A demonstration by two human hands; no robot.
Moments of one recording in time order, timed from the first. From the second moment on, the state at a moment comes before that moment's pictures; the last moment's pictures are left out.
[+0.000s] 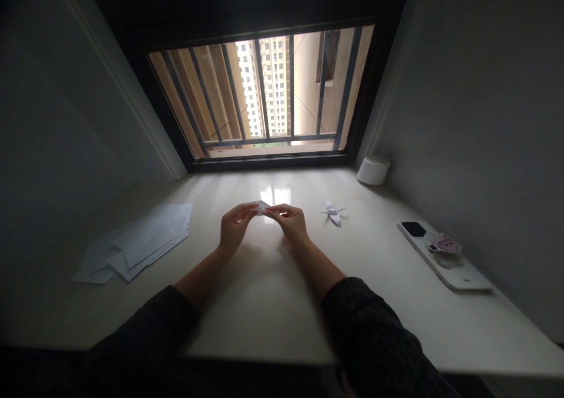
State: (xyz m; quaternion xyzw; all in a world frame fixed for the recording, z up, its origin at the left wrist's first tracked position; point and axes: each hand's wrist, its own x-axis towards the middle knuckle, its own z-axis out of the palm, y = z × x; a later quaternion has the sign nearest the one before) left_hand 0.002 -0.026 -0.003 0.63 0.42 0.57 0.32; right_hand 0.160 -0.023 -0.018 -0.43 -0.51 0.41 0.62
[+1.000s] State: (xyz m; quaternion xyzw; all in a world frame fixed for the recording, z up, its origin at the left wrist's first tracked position) left_hand 0.011 -0.025 -0.009 0.54 0.37 0.64 0.40; right_hand 0.156 -0.025 -0.015 -0.41 -0.41 0.49 0.65
